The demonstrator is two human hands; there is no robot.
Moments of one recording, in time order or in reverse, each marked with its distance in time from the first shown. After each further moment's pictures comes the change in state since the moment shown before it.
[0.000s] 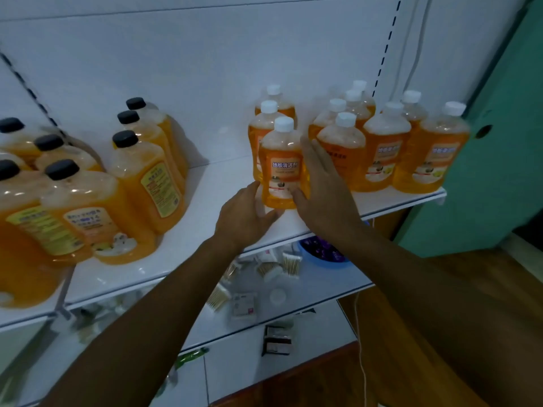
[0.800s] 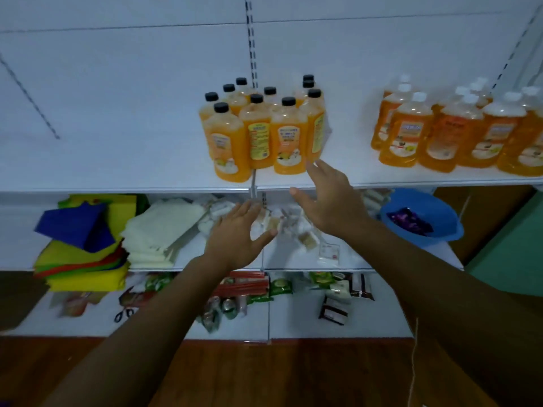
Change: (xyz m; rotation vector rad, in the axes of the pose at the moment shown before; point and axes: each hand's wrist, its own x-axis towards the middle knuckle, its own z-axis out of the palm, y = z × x) left_hand -0.314 -0.122 -0.132 0.345 0.058 -0.191; right_hand -0.165 -0.209 0.035 -0.011 -0.309 -0.172
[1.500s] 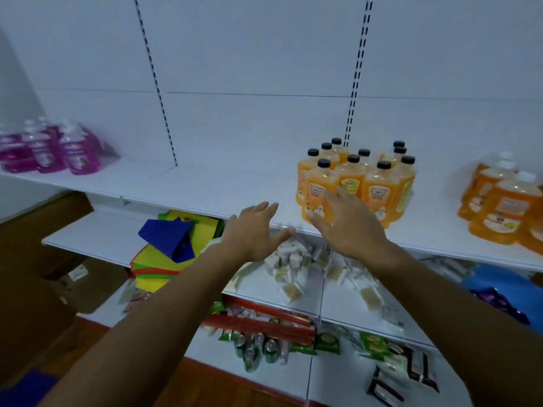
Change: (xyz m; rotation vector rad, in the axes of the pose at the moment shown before) left_hand -0.046 -0.082 -0.139 0.147 0.124 -0.212; right_hand 0.033 -0.142 0.016 -0.119 -0.077 -0.193
